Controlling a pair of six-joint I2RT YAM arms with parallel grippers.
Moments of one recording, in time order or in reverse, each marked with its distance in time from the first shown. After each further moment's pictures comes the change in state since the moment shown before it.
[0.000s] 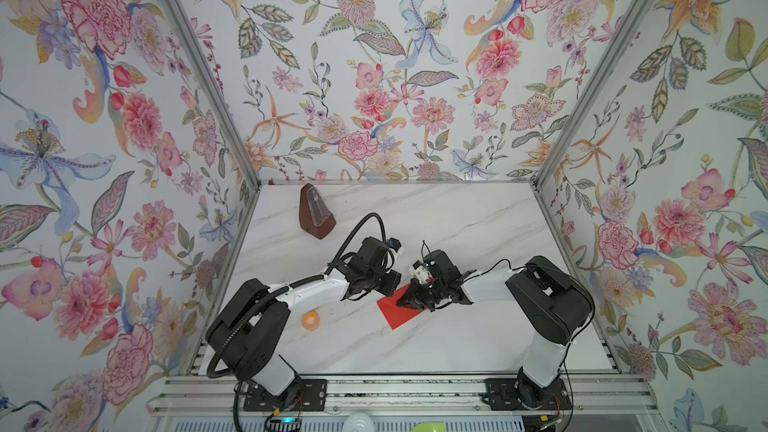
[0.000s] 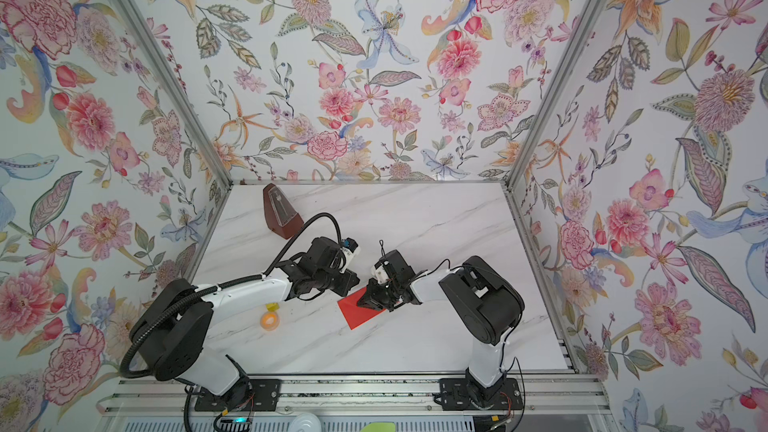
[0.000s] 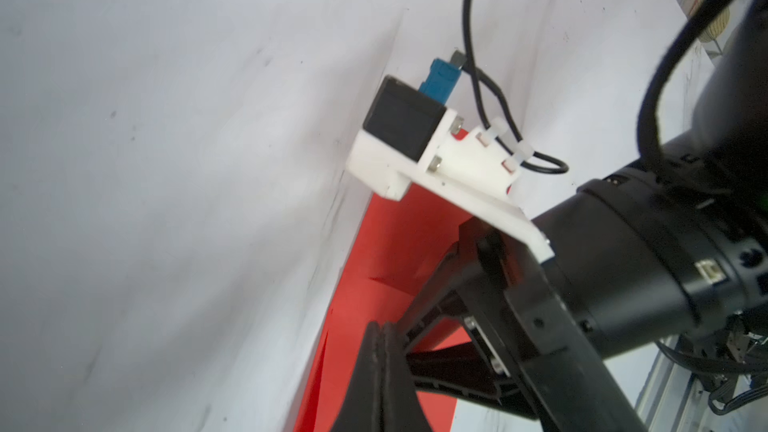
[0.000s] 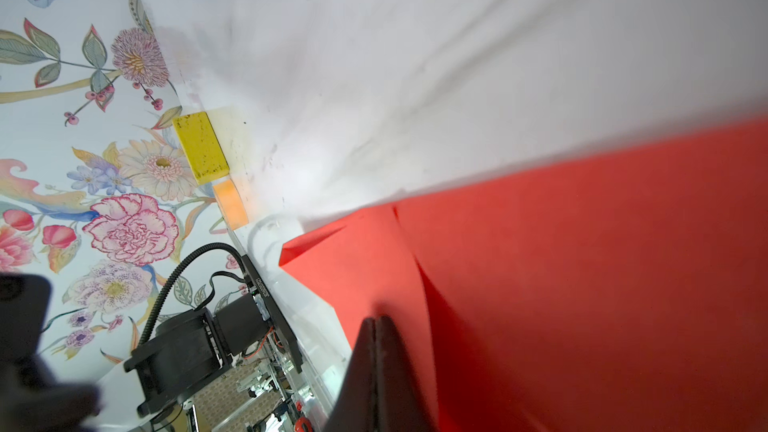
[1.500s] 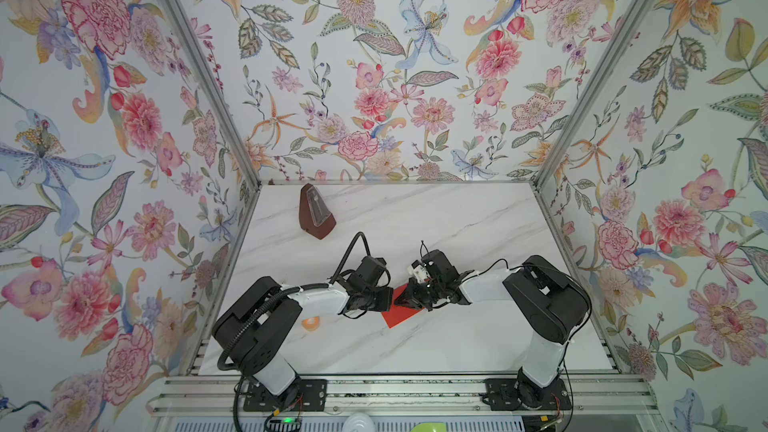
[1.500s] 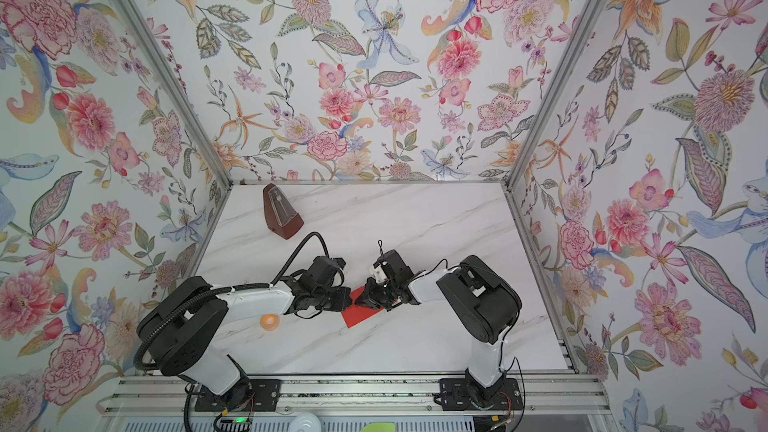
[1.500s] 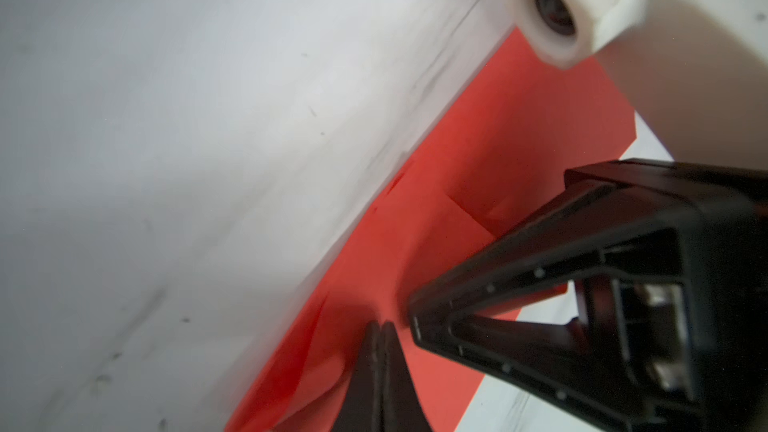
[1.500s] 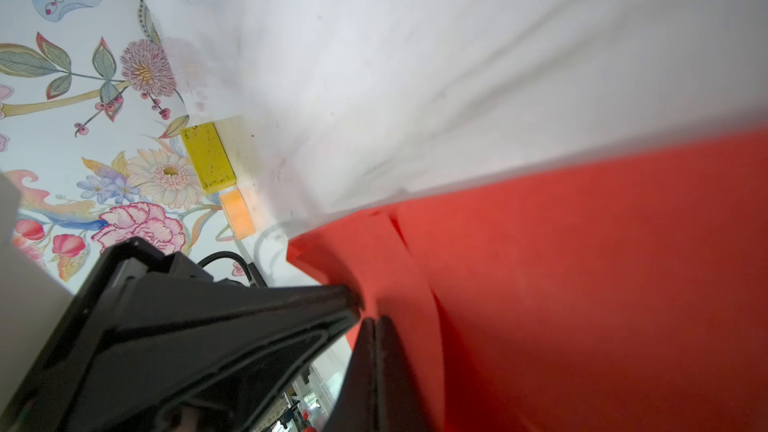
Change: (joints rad) left arm -0.009 0.050 -0.158 0.084 -0.026 -0.301; right arm 0.010 0.016 0.010 0.026 0.010 0.024
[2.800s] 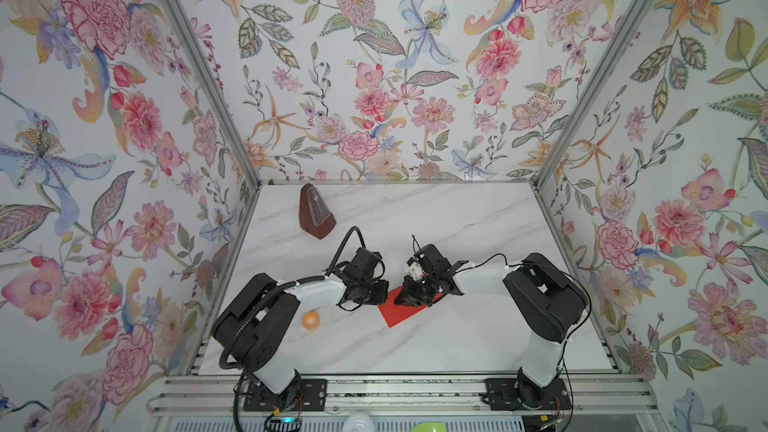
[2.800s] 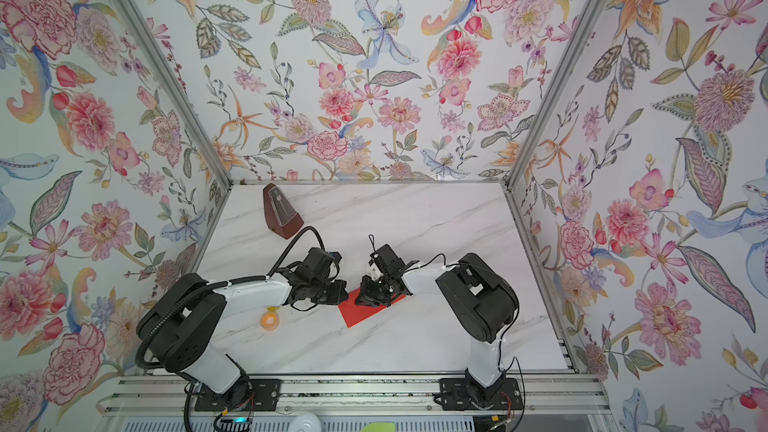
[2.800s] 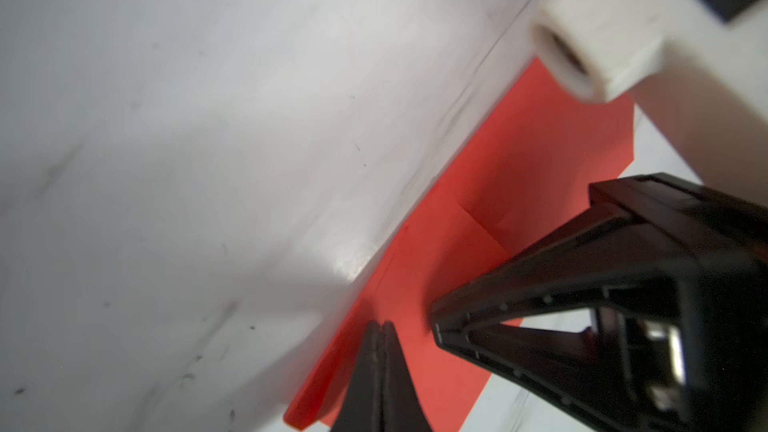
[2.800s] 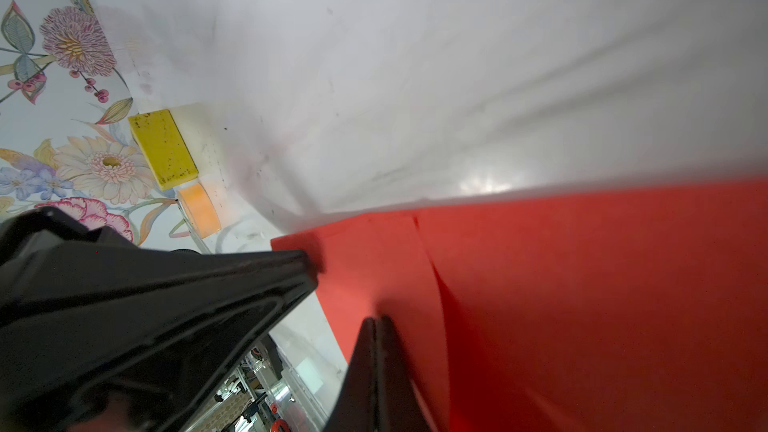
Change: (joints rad) left arm 0.060 0.031 0.071 -0.084 0.060 0.051; right arm 0.016 0.013 0.148 -0.280 0.058 -0.125
